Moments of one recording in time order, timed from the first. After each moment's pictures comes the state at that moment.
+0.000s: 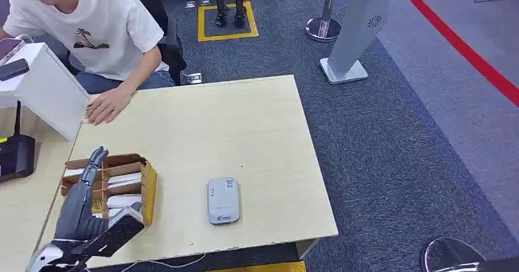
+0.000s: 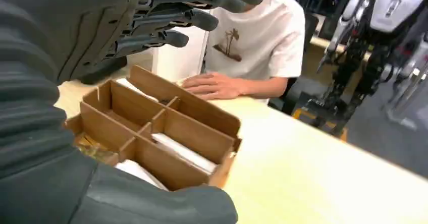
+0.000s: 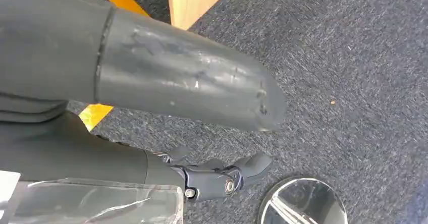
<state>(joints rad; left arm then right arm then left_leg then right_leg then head) 0.15 0.27 -0.12 -1.93 -0.65 -0.08 0.02 -0.09 0.09 -1.09 -0.47 0.30 0.03 -0.60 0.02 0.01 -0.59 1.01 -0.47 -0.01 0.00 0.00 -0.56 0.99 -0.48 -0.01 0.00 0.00</state>
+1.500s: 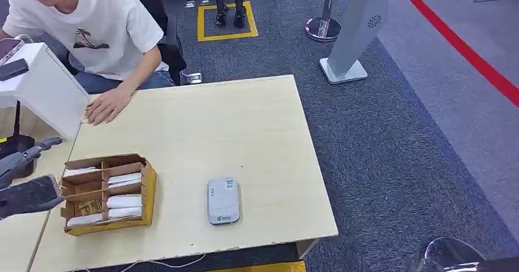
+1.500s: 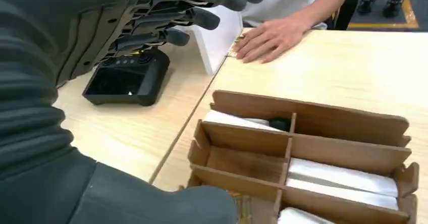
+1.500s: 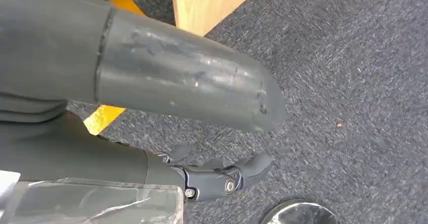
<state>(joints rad) -0.08 0.98 -0.13 -1.82 0.07 -0.49 0.29 -0.15 0.06 -1.03 -0.39 0.31 0.01 -0.58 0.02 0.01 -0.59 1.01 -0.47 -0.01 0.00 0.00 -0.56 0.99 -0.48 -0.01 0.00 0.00</state>
